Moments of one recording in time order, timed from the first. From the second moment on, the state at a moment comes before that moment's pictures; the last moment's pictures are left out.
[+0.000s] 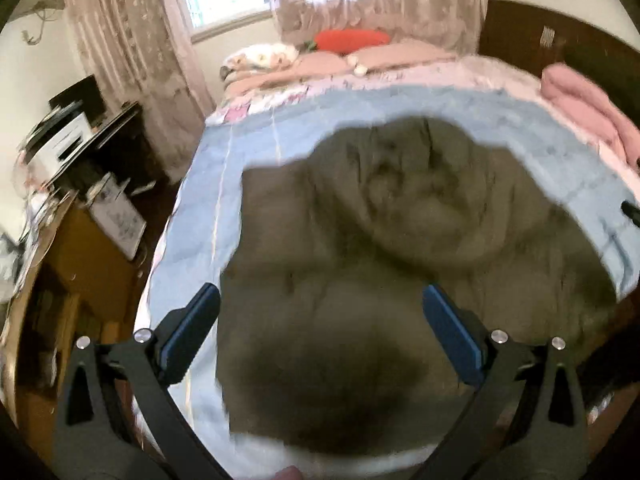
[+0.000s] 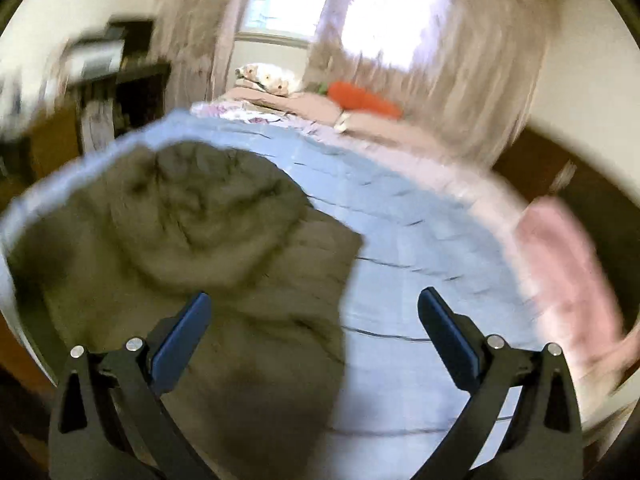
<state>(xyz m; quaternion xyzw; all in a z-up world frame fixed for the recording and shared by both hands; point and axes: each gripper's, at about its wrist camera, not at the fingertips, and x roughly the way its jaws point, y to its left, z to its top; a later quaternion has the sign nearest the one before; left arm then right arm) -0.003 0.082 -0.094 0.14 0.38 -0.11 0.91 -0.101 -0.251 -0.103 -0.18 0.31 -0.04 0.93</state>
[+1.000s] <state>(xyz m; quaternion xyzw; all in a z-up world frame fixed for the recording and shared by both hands) -0.030 0.261 -0.246 -0.48 0.51 0.01 0.71 -0.144 -0.385 -0.255 0.54 0.44 0.00 0.72</state>
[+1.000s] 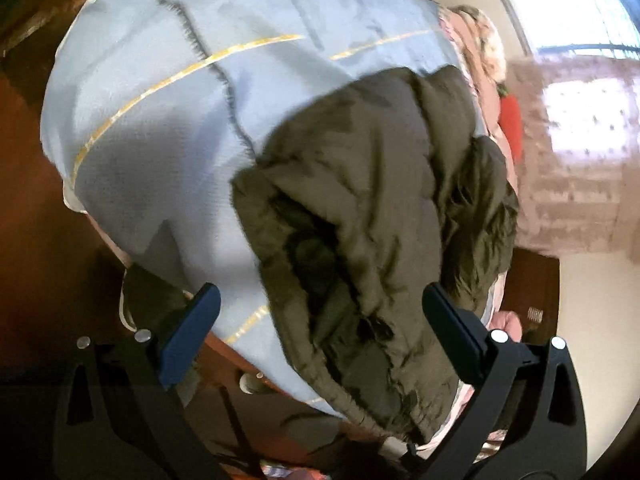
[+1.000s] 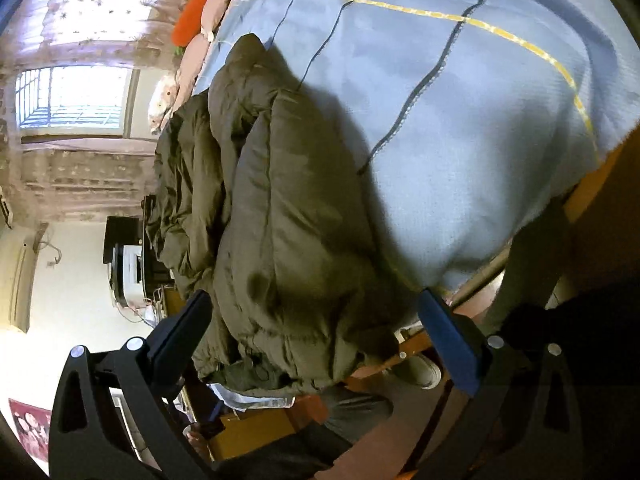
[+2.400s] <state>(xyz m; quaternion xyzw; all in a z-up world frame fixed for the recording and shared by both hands) 0.009 0.200 -0.268 -0.42 0.54 -0.03 0.73 -0.086 -0.356 -0.206 0.61 0.37 0.18 0.68</state>
